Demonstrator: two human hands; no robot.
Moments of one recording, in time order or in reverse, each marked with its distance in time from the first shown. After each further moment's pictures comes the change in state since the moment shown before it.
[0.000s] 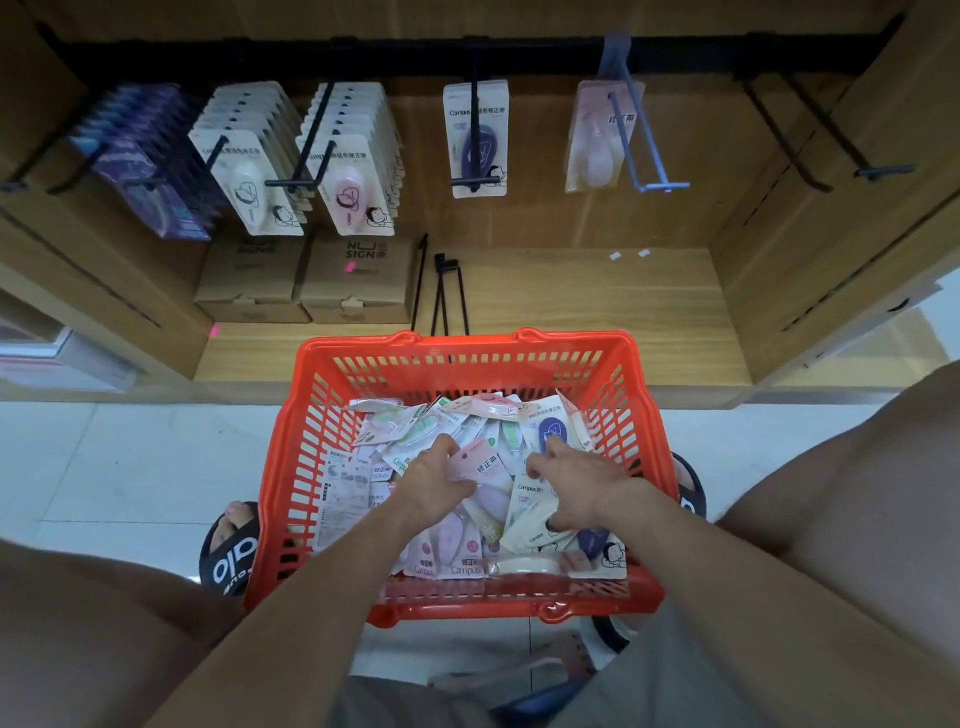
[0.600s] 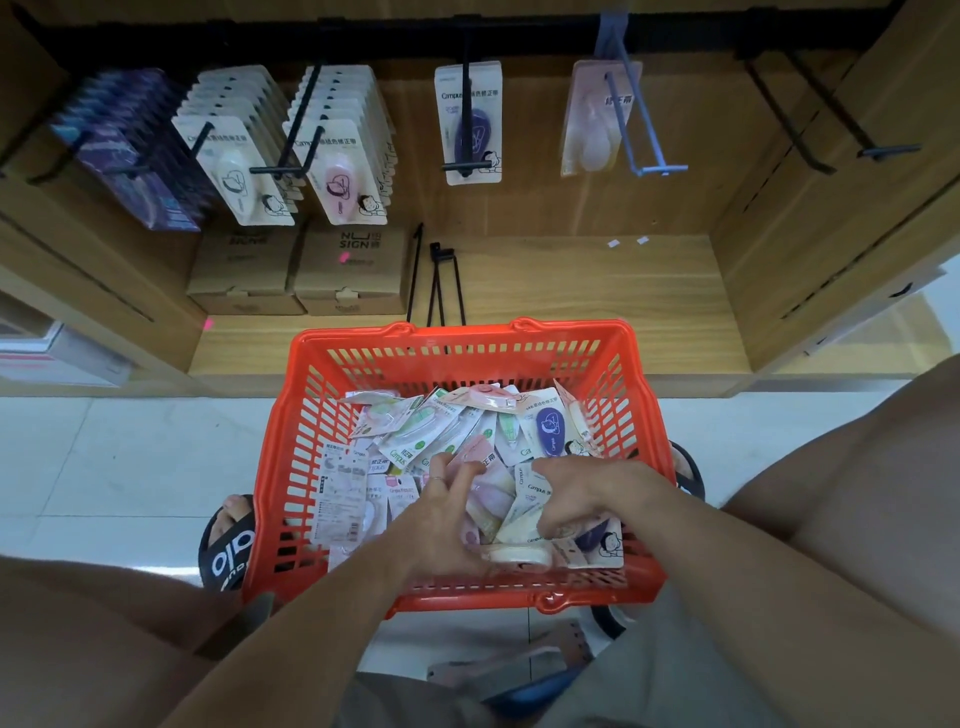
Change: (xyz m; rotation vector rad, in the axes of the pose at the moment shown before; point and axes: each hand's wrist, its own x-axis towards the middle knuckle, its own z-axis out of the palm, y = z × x) left_hand -0.040 -0.014 0.023 0.285 -0.155 0.221; right_hand -0.005 -0.005 -0.010 0.260 -0.262 0.069
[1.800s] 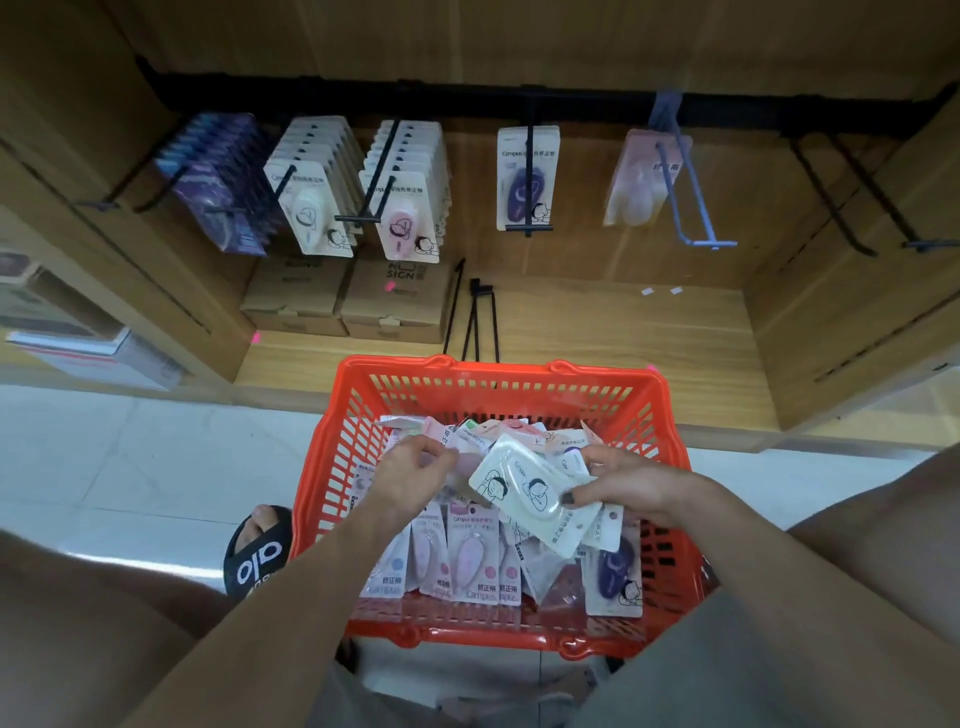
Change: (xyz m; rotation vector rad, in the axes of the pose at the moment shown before) left_hand 0.008 -0.015 -0.085 -0.509 0.378 -0.375; right_hand -0.006 0.025 -0.037 0.879 0.037 -0.111
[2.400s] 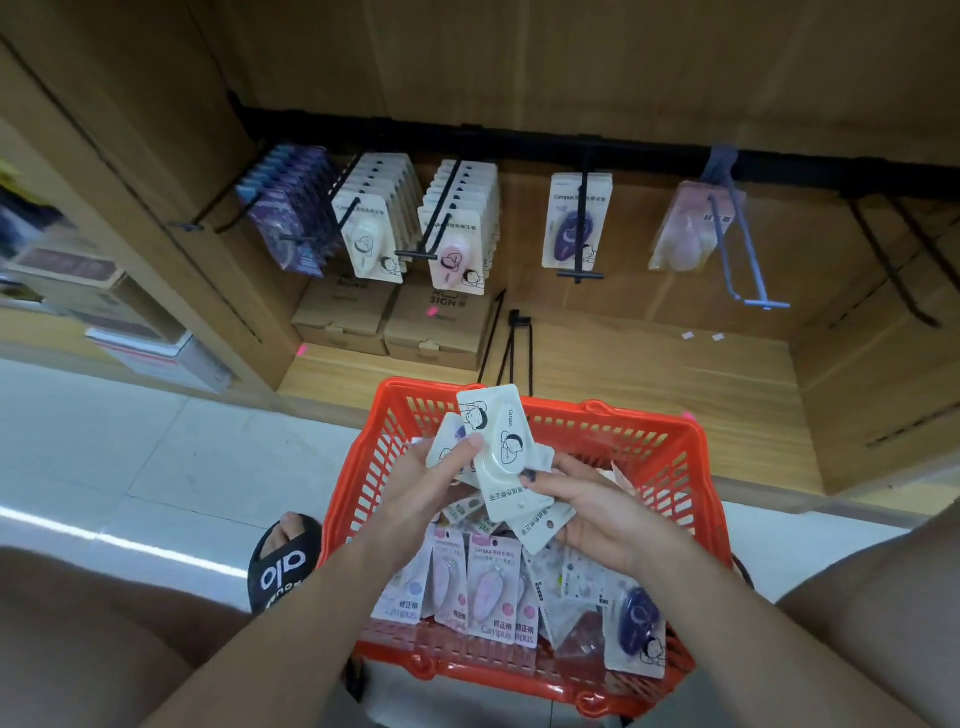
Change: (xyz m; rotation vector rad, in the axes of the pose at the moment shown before) left_hand -0.039 0.035 -0.030 -0.745 -0.077 0.092; right_hand 0.008 -0.054 0.065 0.601 -0.128 -0.185
